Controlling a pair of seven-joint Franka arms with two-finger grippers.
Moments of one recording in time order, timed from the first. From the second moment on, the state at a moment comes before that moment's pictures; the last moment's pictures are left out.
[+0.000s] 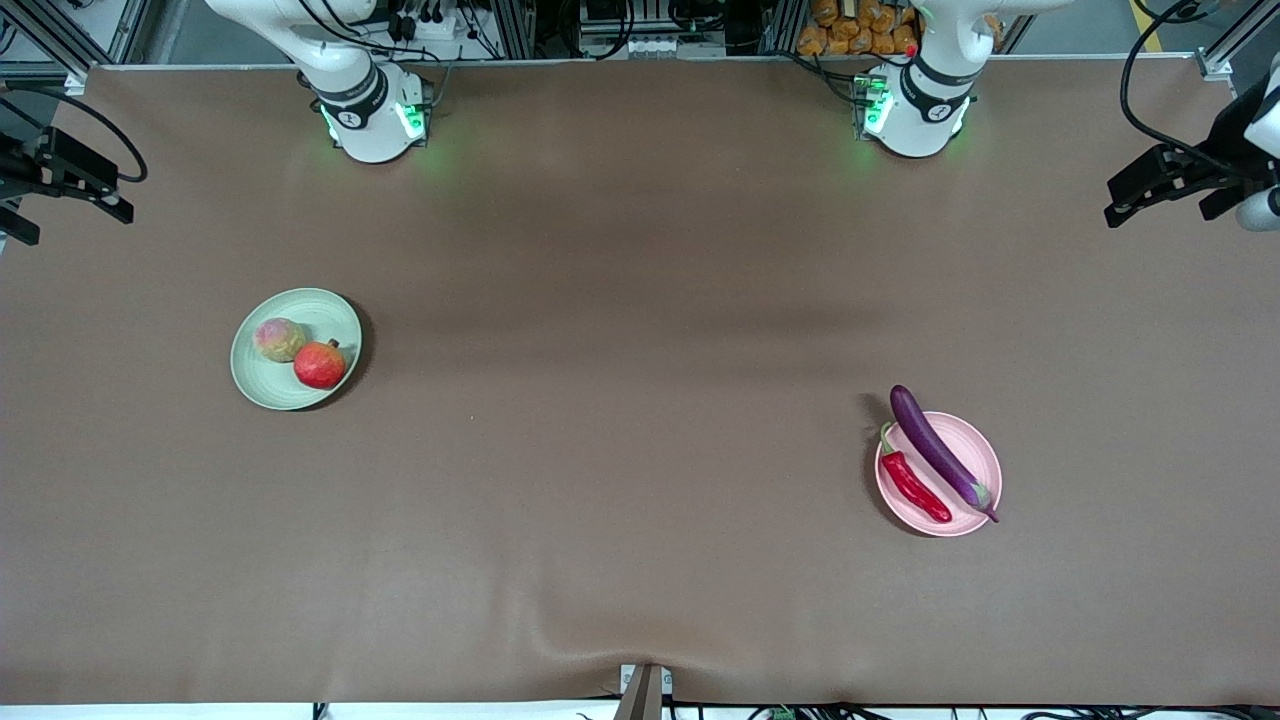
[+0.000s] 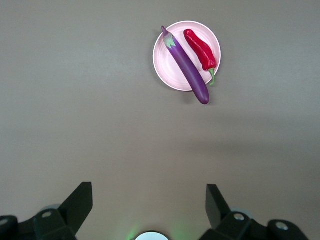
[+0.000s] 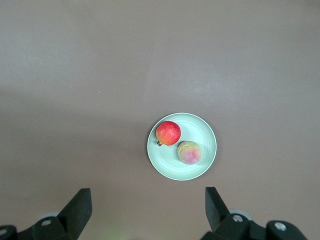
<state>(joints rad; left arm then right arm) -0.03 -0.10 -0.03 -1.60 0.03 1.49 -0.12 -0.03 -0.07 -0.02 -1.53 0.06 1.47 -0.27</state>
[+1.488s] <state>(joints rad) -0.03 -0.11 -0.03 -1.60 0.03 1.49 -0.12 -0.03 -0.07 -0.02 -1.52 0.04 1.42 -0.27</state>
